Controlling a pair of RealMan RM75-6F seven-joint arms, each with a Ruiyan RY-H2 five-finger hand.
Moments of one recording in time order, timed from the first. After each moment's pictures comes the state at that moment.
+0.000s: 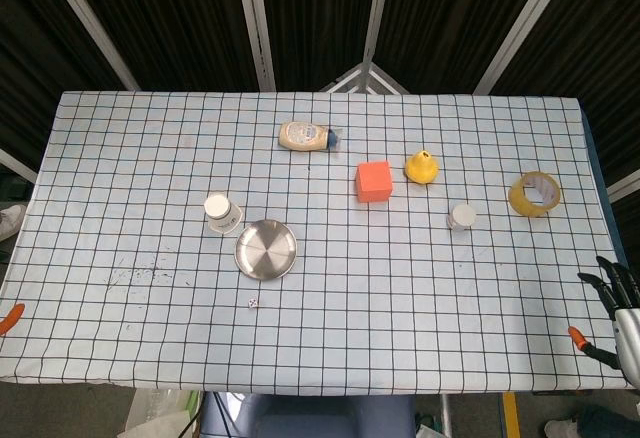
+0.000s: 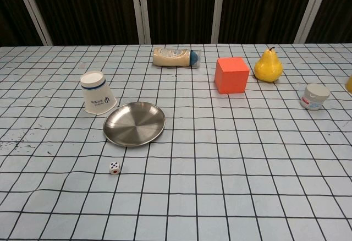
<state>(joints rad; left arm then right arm) 0.01 -0.93 -0.07 -1.84 1.40 1.54 -0.01 -0.01 -1.00 0.03 -1.62 -1.56 1.55 0.10</state>
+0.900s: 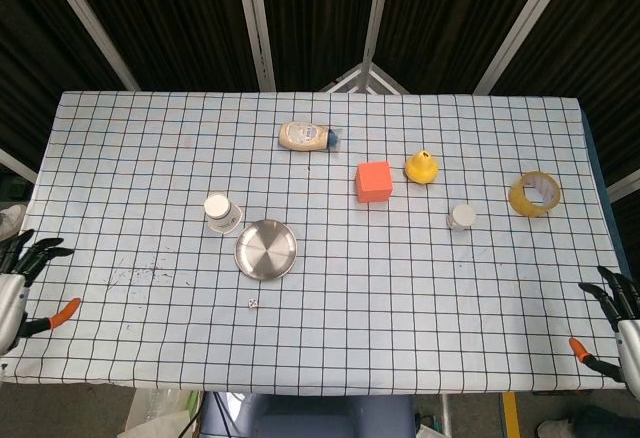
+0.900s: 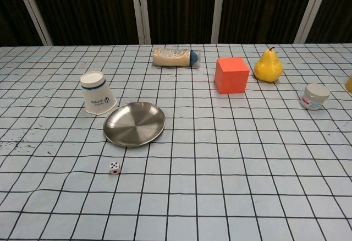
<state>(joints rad) -0.09 -0.97 -0.07 -1.92 1.50 1.43 -0.03 -0.04 -0.96 0.00 -1.68 -1.59 1.56 0.10</state>
